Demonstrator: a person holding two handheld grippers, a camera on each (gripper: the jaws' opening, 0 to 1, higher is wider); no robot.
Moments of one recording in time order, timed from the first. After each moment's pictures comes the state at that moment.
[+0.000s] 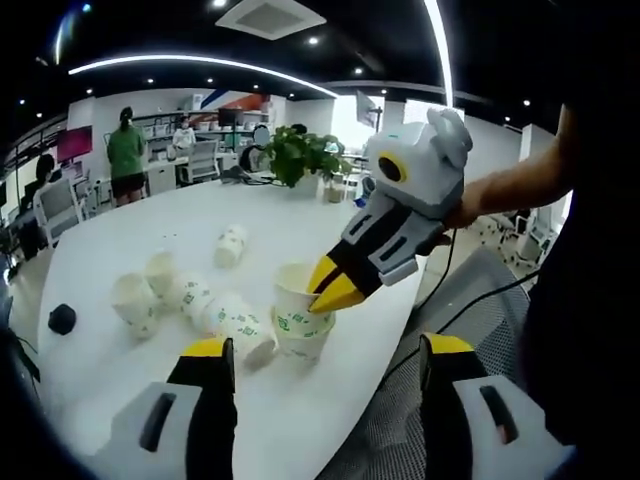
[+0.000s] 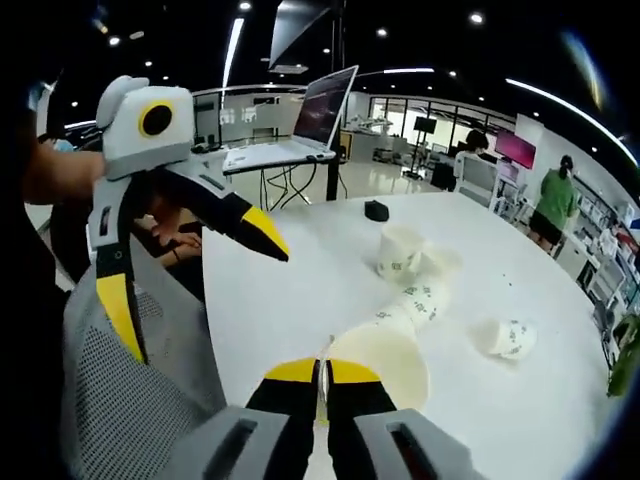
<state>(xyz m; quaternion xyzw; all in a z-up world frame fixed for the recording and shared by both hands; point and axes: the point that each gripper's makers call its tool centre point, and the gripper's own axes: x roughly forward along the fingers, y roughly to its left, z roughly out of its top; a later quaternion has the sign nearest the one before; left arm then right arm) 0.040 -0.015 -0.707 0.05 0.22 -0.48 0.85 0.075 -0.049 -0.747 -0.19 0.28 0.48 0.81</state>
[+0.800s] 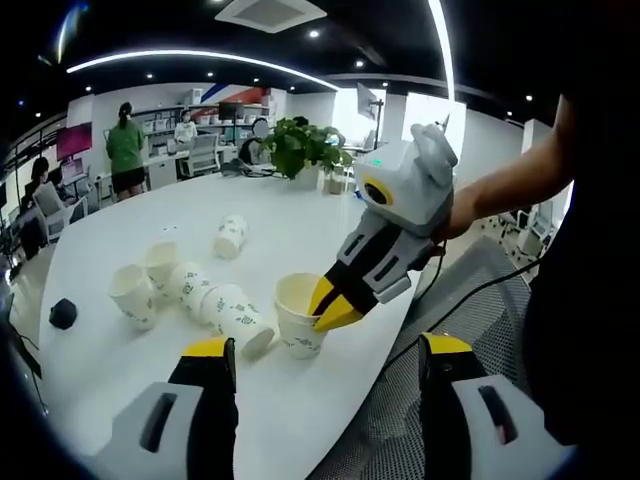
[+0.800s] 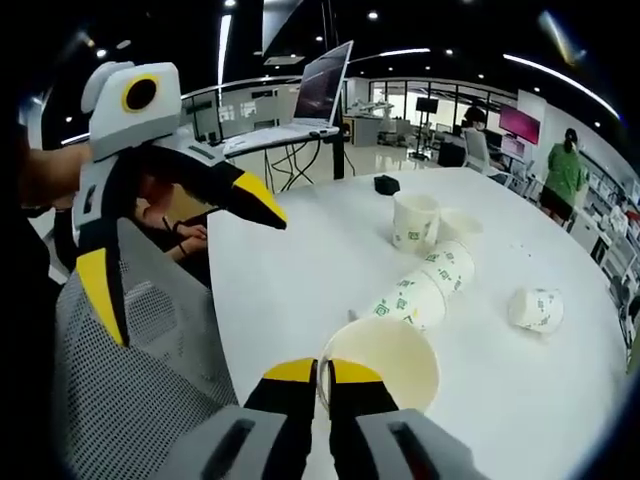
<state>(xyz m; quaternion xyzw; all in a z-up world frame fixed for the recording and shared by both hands) 0.035 -0.012 -0.717 0.06 0.24 -0.48 0.84 0.063 -0.045 -0.780 -0.17 0.32 0.49 0.79</state>
